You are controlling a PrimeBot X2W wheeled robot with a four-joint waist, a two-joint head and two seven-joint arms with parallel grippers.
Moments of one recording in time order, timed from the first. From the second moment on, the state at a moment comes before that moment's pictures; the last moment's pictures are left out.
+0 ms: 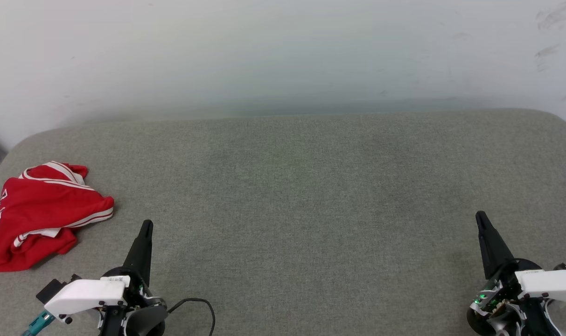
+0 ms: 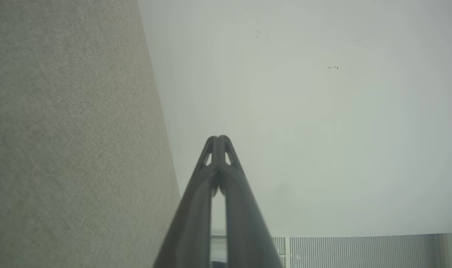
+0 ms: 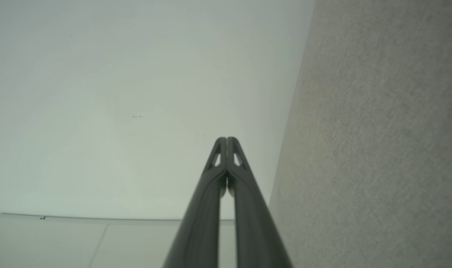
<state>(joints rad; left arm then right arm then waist) -0.11 0.05 0.11 0.25 -1.62 -0.13 0.11 -0.10 -0.06 -0.11 0.25 1.62 0.13 0.11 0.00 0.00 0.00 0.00</state>
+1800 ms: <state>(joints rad) -0.04 0.05 0.09 0.27 -1.58 -0.13 0.06 -0.05 -0.05 -0.09 0.29 1.54 0.13 0.05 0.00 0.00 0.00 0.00</state>
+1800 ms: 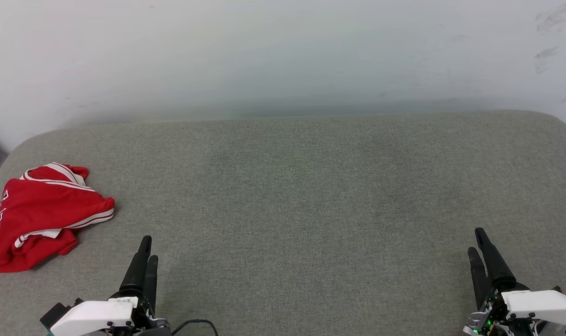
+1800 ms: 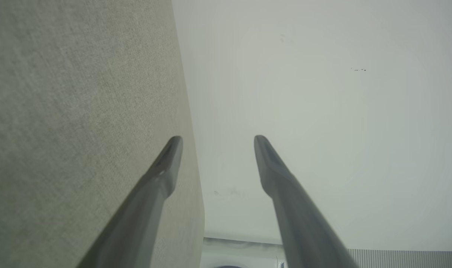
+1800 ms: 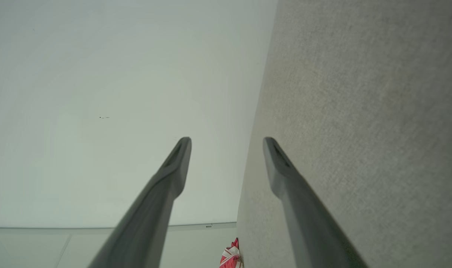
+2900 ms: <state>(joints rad) 0.00 0.05 0.18 0.03 -1.03 -0.01 -0.08 -0.04 -0.05 -0.07 0.05 0.71 0.13 -0.08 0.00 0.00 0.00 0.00</state>
